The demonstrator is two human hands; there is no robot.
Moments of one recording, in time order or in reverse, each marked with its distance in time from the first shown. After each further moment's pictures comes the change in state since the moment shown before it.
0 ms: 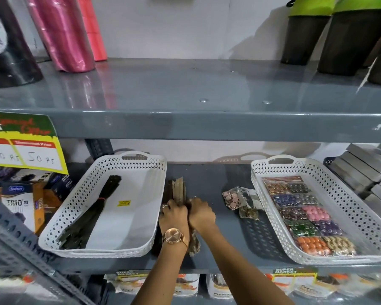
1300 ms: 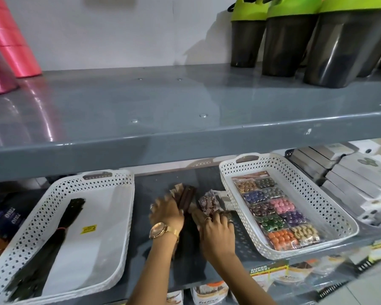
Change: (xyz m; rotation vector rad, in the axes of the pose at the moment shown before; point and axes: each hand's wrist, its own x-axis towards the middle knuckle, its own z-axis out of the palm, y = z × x) left_hand 0.045 0.059 -0.006 -0.380 -0.190 0.138; right_hand -0.037 0.093 -0.036 -0.383 0.194 0.062
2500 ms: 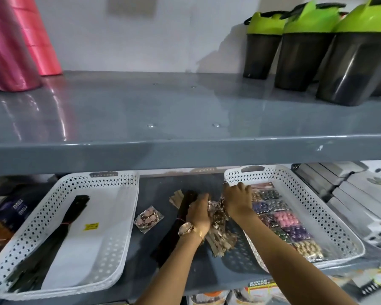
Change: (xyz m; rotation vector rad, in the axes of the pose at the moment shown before) left_hand -0.004 0.055 0.030 -0.398 0.002 0.260; right_hand 0.086 0.036 -0.068 -0.202 0.066 -0.040
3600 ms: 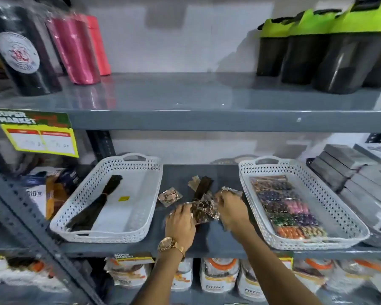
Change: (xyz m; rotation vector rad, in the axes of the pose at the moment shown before) left_hand -0.113 -0.054 -0.035 0.433 0.180 -0.042; right_hand -0.085 -0.034 0.018 0.469 0.063 -0.115
